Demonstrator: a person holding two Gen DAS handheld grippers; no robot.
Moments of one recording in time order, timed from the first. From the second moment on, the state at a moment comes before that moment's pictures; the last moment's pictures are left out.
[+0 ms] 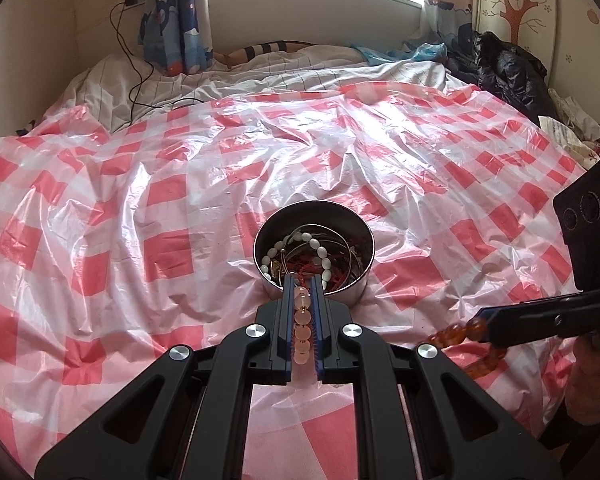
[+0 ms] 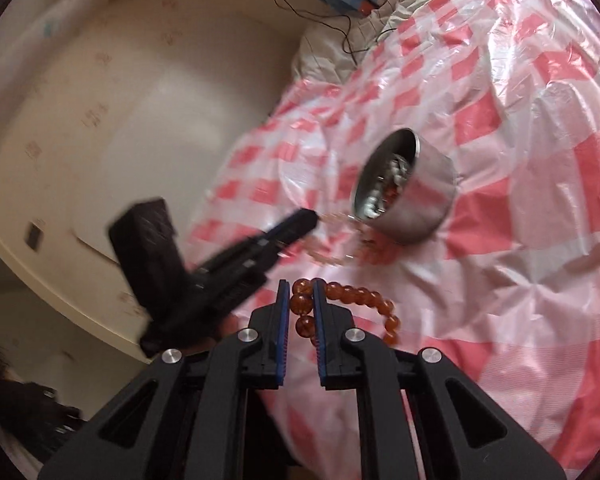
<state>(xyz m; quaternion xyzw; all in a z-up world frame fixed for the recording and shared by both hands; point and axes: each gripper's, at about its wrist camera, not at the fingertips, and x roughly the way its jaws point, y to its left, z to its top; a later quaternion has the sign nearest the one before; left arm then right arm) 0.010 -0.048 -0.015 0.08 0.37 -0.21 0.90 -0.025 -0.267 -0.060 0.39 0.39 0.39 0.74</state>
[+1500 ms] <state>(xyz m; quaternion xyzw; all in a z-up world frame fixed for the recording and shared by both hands) 0.045 -0.052 -0.082 0.11 0.51 -0.27 0.81 0.016 -0.288 -0.056 0.51 0.33 0.39 0.69</state>
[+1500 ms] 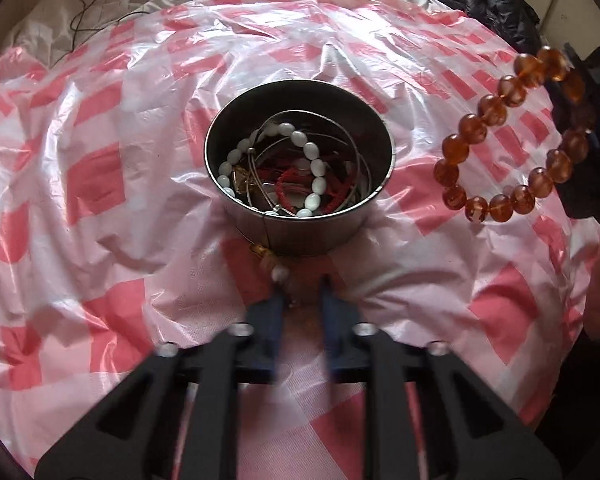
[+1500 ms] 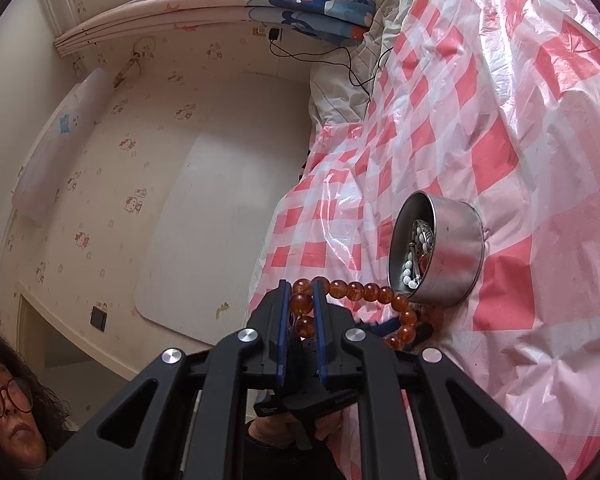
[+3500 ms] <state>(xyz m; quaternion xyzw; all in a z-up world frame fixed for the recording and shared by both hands) 0.058 0.042 -0.009 -0.03 0.43 -0.14 0.89 0.062 -0.263 -0.075 0.54 0.36 0.33 0.69</state>
